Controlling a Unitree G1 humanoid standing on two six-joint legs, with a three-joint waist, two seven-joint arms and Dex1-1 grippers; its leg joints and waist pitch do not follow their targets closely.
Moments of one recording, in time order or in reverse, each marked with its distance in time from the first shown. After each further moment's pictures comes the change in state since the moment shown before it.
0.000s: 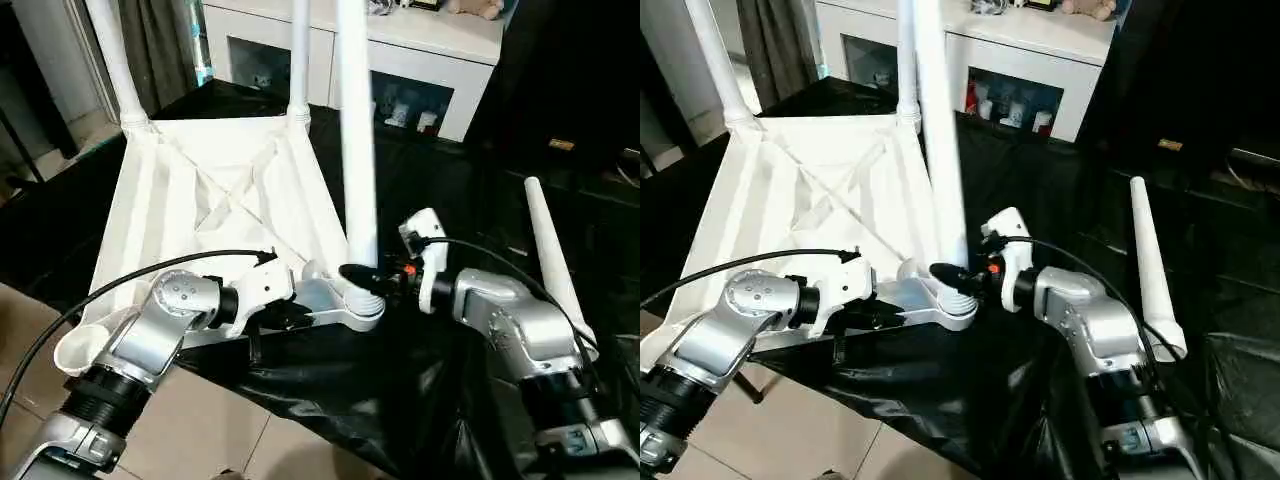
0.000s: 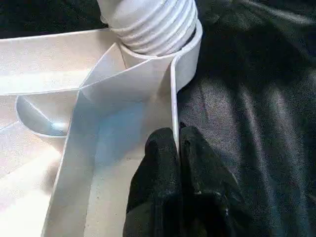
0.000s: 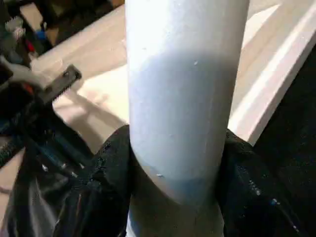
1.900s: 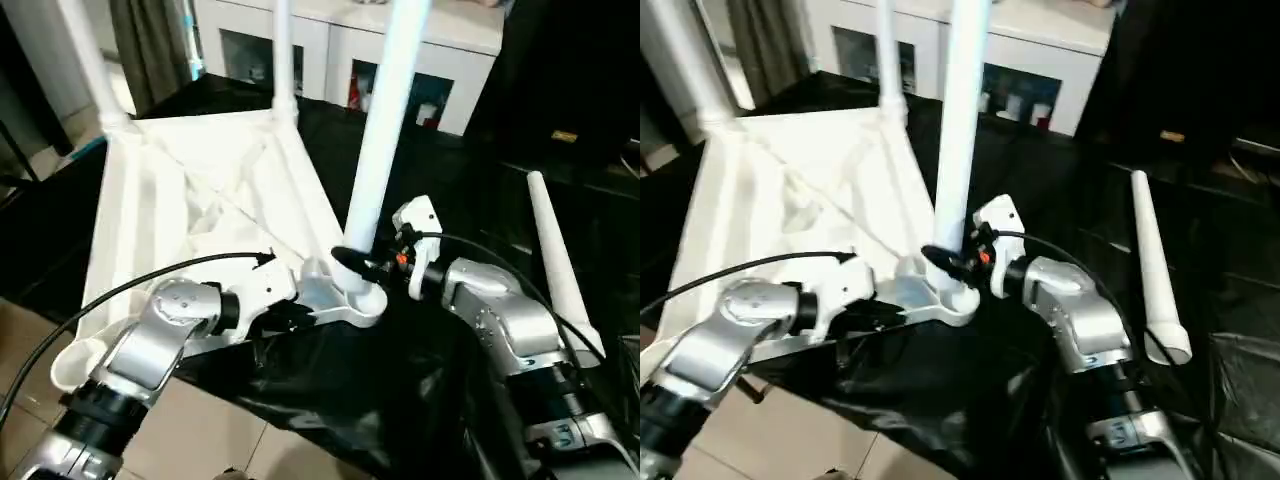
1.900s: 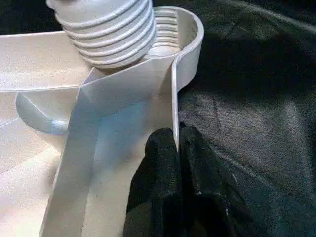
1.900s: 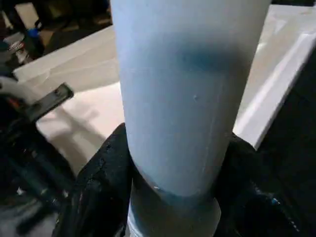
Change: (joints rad) left arm 0.053 -0.009 0.008 -0.119 -0.013 0.098 0.067; right arm -0.046 -0.003 0.076 0.023 -0.091 -0.171 0.008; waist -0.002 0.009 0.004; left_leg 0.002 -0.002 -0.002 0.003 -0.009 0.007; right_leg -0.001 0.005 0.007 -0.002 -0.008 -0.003
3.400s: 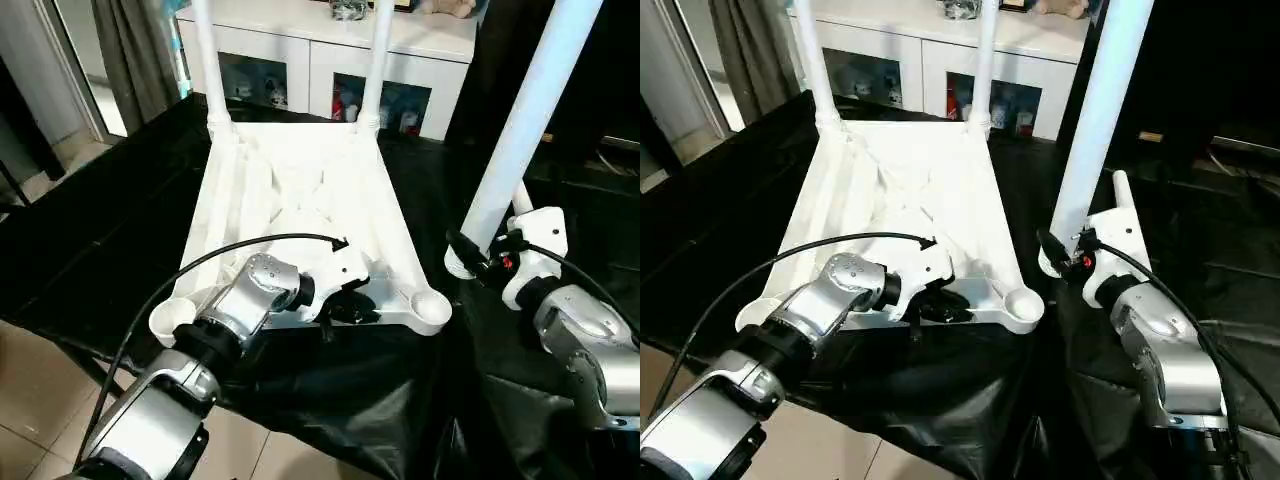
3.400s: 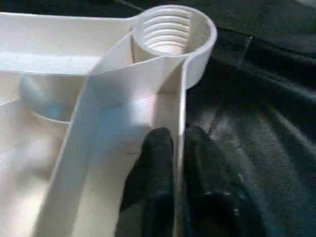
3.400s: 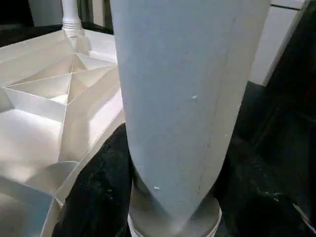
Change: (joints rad) left arm -0.346 -0.293 -0.121 0.590 0.017 -0.120 0.006; right arm 0.261 -0.106 -0.268 -0.270 -0.051 -0.034 -0.361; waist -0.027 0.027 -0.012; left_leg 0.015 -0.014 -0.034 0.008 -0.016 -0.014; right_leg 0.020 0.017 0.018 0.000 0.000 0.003
